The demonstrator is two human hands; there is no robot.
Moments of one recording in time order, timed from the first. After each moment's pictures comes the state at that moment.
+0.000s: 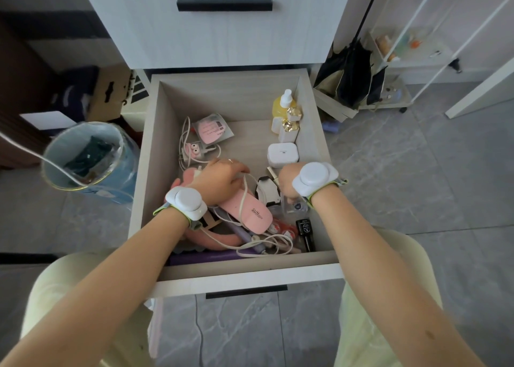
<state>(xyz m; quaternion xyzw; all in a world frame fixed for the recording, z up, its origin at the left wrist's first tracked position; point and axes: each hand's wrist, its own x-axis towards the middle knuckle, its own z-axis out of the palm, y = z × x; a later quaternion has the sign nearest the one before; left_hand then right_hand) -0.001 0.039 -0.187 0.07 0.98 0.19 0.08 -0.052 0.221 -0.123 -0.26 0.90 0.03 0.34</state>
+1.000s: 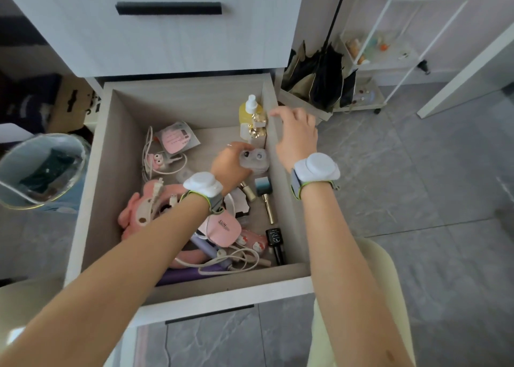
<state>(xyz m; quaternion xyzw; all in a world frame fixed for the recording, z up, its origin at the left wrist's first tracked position) -0.069 0.123 -0.192 -0.09 0.92 0.38 0.01 -0.101 0.259 -0.108 -0.11 0.96 -0.24 -0.01</state>
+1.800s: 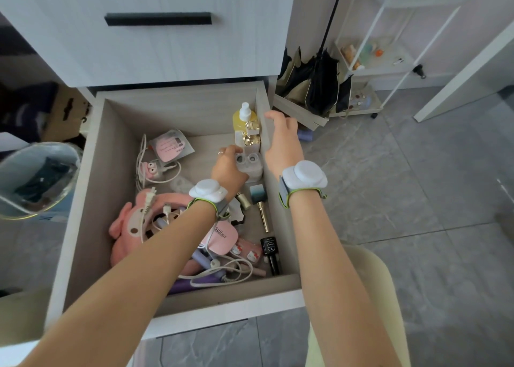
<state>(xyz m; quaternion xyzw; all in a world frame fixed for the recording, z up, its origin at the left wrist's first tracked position) -0.081 0.136 -0.204 -0.18 0.90 0.41 0.00 -0.104 0.250 -0.113 -0.08 0.93 -0.36 0.04</state>
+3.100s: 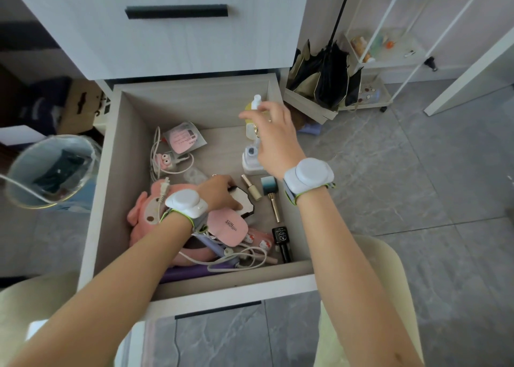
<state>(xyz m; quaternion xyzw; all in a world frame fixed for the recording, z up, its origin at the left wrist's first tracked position) -0.023 0.095 -0.190 -0.13 0.93 0.25 0.25 -0.082 0.232 -0.104 -0.26 0.93 -0.26 -0.04</state>
